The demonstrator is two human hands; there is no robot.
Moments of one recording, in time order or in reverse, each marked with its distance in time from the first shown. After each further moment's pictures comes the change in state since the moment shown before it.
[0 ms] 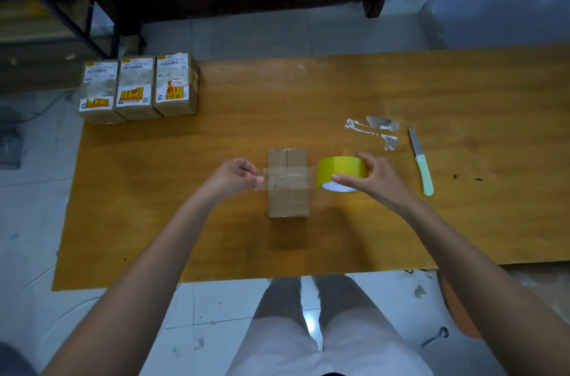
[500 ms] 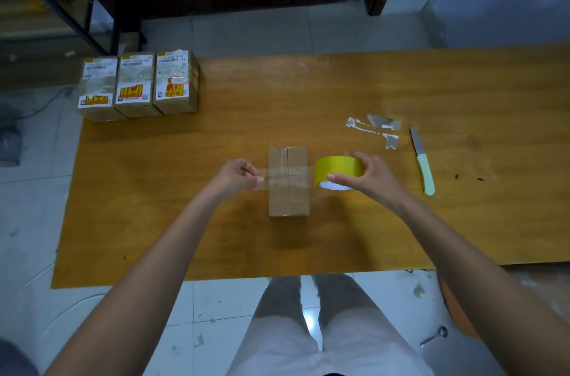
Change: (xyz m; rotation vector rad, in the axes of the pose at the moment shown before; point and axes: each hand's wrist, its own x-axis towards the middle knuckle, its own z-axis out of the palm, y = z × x) left_hand 0.011 -0.004 0.007 0.043 0.045 -0.052; right_hand 0.011 0.006 0.009 -0.066 -0.032 0.030
